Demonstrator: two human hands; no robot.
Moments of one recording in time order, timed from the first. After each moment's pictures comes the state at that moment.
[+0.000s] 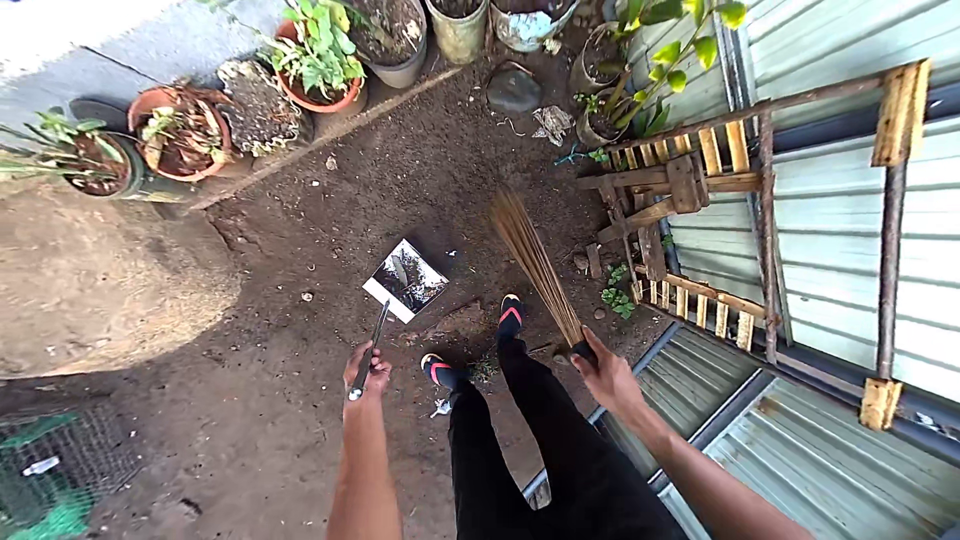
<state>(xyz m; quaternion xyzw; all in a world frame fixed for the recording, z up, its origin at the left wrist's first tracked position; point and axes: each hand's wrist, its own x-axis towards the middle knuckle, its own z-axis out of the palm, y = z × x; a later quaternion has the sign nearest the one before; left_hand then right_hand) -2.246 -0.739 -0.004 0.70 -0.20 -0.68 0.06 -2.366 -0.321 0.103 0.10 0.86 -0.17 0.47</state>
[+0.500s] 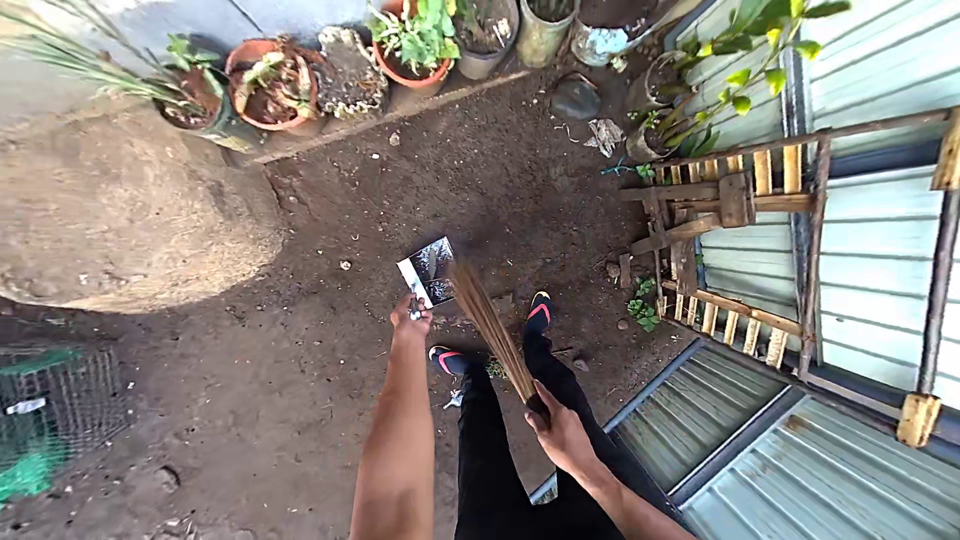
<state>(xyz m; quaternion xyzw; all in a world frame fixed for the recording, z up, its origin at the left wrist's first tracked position) -2.223 -0.811 -0.031 0.72 -0.17 -0.67 0.08 -2.167 -0.490 0.113 0.07 0.81 -0.19 0.55</state>
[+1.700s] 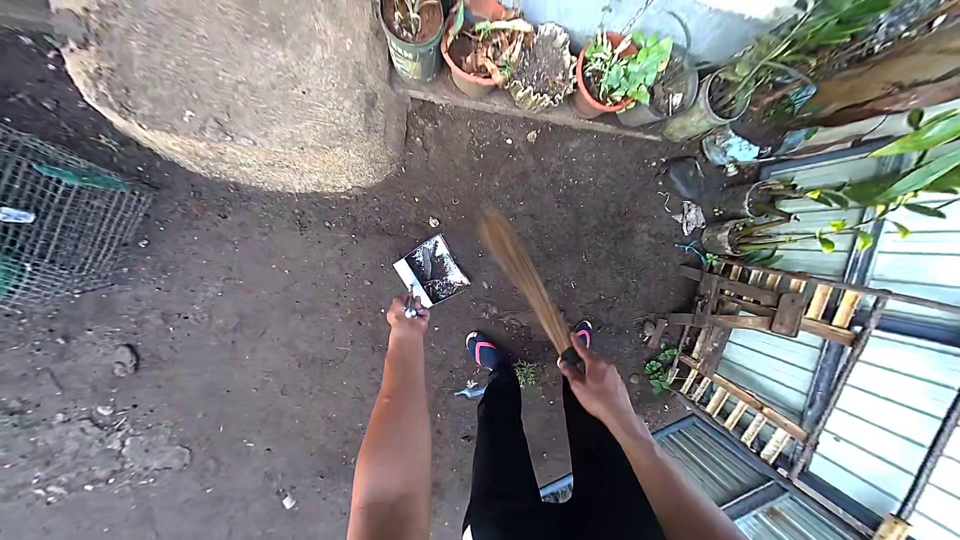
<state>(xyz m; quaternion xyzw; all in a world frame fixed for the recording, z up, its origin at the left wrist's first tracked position) -1.967 -1.036 -0.042 0.72 0.01 -0.66 0.19 -2.134 -0.757 0.134 -0.11 0.87 0.02 0.48</state>
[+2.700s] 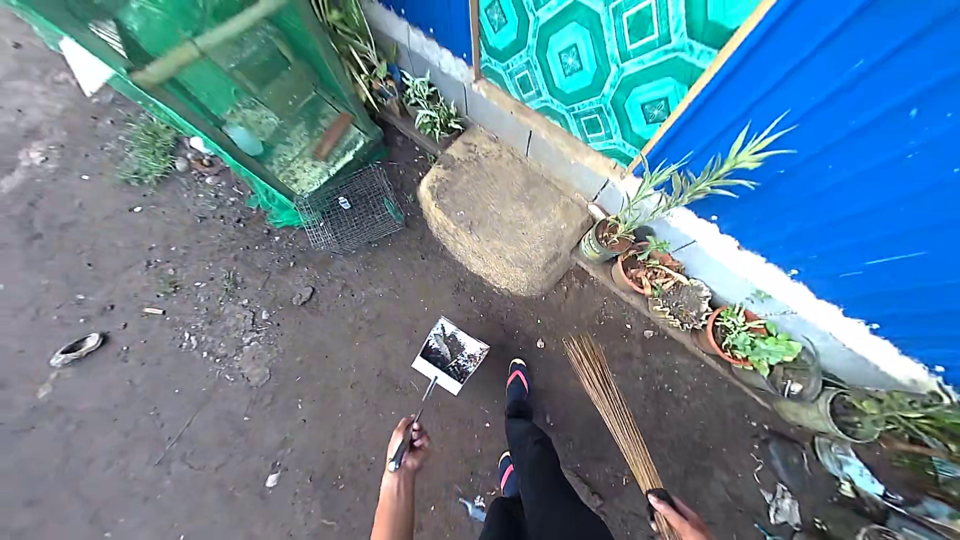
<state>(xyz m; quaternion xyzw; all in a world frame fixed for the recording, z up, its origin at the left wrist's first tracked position) -1.697 -1.042 0.092 0.57 0.25 -0.65 0.44 -2.171 -0.874 0.244 0.02 0.78 -0.17 0.60</state>
